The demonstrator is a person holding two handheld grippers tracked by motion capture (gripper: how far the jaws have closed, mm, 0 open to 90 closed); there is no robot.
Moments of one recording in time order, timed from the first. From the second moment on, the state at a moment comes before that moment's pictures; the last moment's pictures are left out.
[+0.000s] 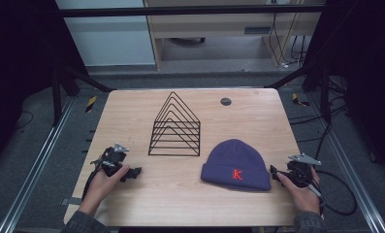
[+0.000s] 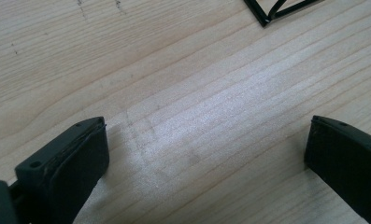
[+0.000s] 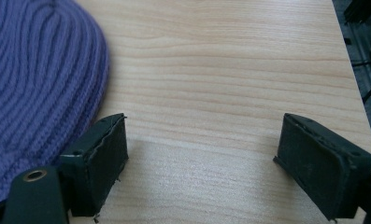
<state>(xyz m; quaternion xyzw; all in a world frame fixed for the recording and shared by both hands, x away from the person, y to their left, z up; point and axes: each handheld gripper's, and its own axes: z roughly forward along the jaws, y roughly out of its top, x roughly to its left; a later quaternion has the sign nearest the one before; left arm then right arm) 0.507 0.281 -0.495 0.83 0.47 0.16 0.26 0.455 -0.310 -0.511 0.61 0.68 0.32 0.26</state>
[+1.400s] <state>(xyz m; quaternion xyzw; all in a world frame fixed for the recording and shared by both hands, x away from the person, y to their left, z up) 0.502 0.281 -0.497 0.83 0.46 0.16 0.27 0.590 -0.187 -0.447 0.47 0.84 0.24 0.13</state>
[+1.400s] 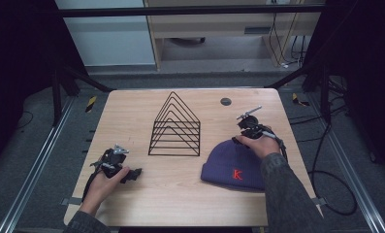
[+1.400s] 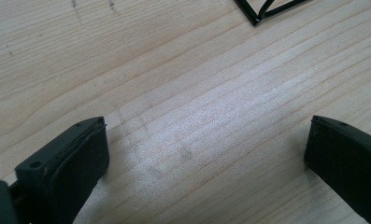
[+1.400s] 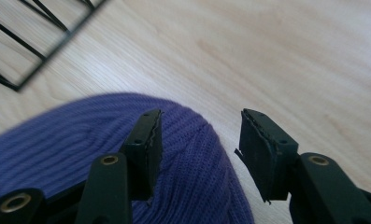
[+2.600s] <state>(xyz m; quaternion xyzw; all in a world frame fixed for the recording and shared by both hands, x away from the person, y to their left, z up) 0.503 0.279 -0.496 0.83 0.46 0.16 0.27 0.552 -0.189 -0.432 0.44 0.83 0.31 0.13</state>
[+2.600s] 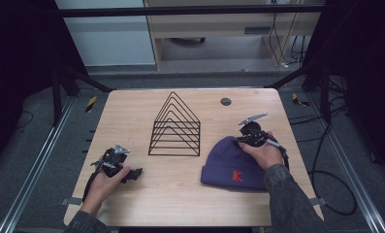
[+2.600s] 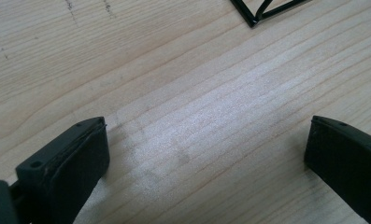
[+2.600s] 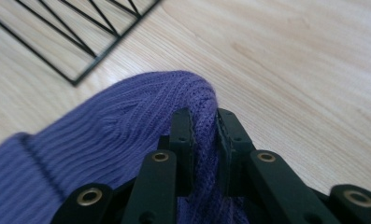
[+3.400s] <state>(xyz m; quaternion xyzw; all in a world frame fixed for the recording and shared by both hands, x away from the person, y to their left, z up) 0.498 0.282 -0.481 0.81 0.45 0.17 0.34 0.492 -0.186 -0.364 0.39 0.79 0.43 0.19</state>
